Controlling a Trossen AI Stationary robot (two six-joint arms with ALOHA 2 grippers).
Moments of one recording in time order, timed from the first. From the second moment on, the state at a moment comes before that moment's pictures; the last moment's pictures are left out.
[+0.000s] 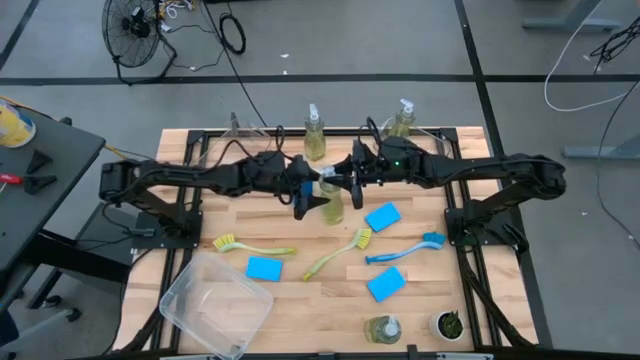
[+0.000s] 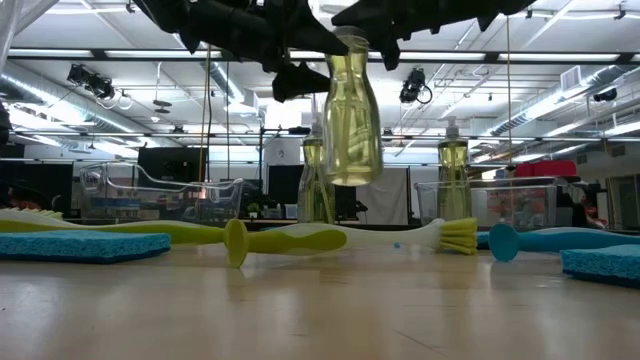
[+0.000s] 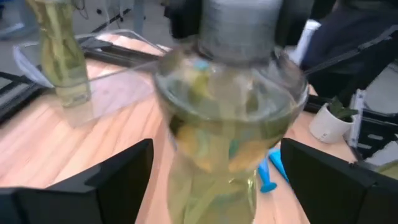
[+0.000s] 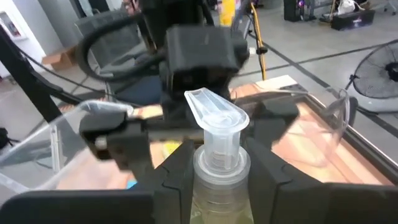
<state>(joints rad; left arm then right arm) 0.15 1.46 0.94 0.24 0.11 -0.19 -0.16 1.35 1.00 0.16 -0.14 0.17</state>
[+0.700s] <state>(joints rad) 0.17 1.33 0.94 0.16 0.00 -0.19 -0.16 0.98 1.00 -0.25 0.31 0.04</state>
